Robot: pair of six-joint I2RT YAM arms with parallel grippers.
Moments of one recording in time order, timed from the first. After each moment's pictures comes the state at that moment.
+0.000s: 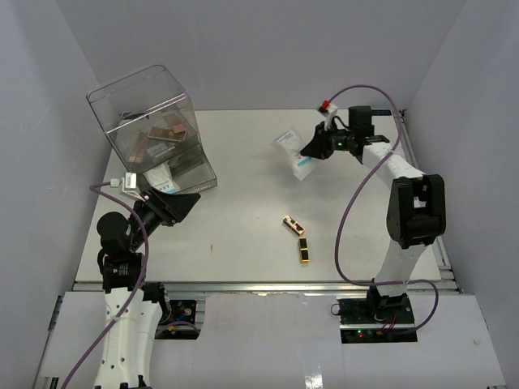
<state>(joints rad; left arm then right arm) 0.10 0.45 0.48 0.03 0.71 -0.89 0.13 1.86 1.41 -0.18 -0.87 -0.14</state>
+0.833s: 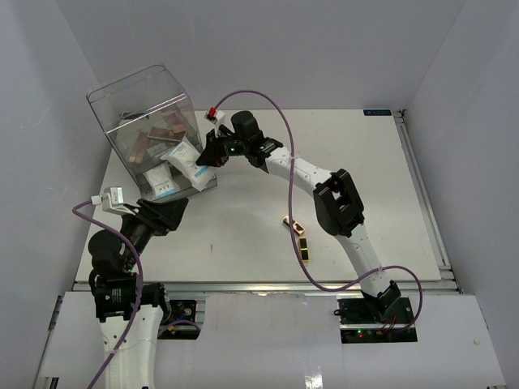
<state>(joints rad) 0.09 0.24 0.59 -0.31 0.47 -0.76 0.76 2.36 2.08 -0.02 -0.65 0.26</state>
